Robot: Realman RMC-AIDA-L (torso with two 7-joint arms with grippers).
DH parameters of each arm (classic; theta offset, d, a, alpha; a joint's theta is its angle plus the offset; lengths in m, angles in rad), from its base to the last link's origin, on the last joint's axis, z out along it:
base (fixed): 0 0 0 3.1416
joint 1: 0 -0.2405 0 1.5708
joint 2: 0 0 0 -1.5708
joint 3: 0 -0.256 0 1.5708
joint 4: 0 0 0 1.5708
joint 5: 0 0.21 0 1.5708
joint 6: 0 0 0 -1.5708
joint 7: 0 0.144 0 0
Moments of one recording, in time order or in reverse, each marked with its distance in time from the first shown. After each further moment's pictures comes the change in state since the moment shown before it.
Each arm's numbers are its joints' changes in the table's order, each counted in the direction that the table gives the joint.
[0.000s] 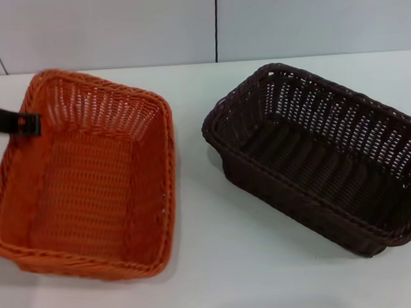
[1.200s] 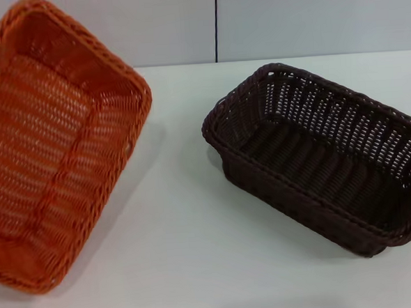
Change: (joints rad) left arm 0.089 0.004 0.181 -0.412 0.001 0.411 0.472; right arm -0.038 0.006 0.003 0.079 -0.005 0.013 -0.004
